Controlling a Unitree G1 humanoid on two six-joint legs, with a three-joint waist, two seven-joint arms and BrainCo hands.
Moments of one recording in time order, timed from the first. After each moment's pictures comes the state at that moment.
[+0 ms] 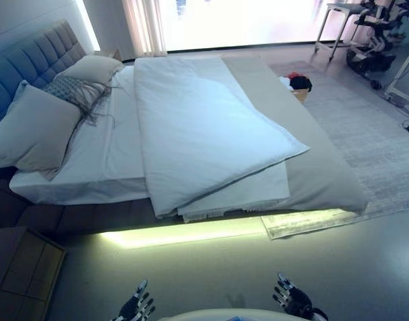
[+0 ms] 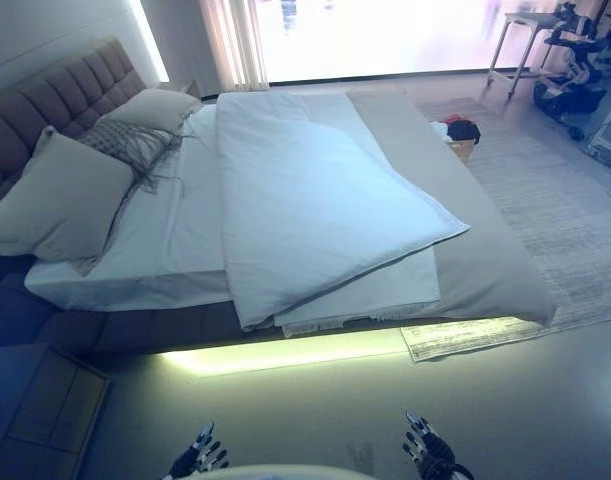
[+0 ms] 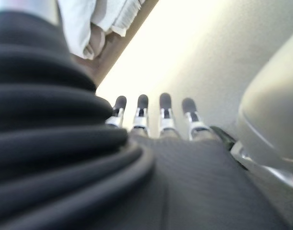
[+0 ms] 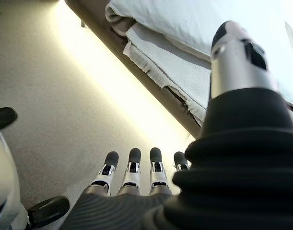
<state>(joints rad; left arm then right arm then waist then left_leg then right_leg) 0.07 0.20 -0.06 1.31 -0.88 -0.07 -0.34 0.02 -0.23 0.08 1.31 0.85 -0.12 0.37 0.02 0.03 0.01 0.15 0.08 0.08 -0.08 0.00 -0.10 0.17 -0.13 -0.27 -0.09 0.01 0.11</state>
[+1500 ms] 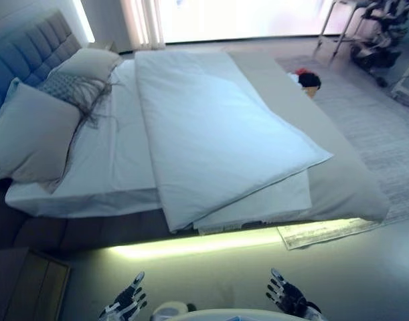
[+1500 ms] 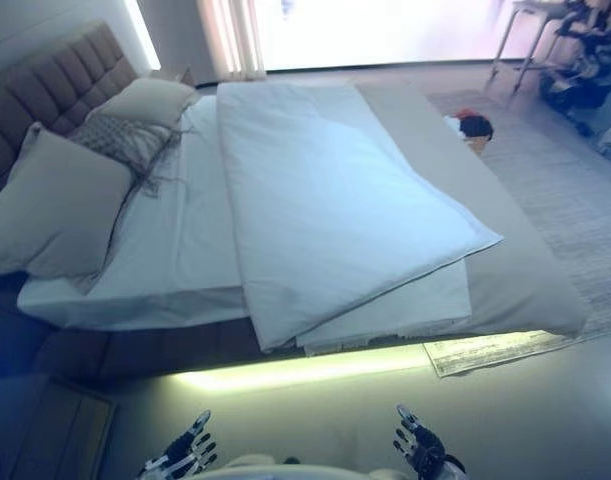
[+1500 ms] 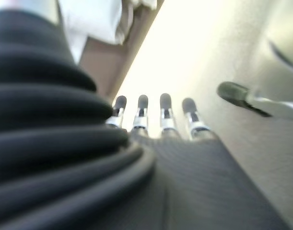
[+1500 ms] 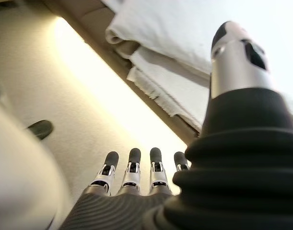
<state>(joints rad) -0.07 0.27 -0.08 1.39 -0.76 -0.05 -0.27 -0.06 -0.21 0.05 1.38 0.82 -0.07 0.37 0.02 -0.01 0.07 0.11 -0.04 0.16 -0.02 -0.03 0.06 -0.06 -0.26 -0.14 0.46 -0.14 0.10</state>
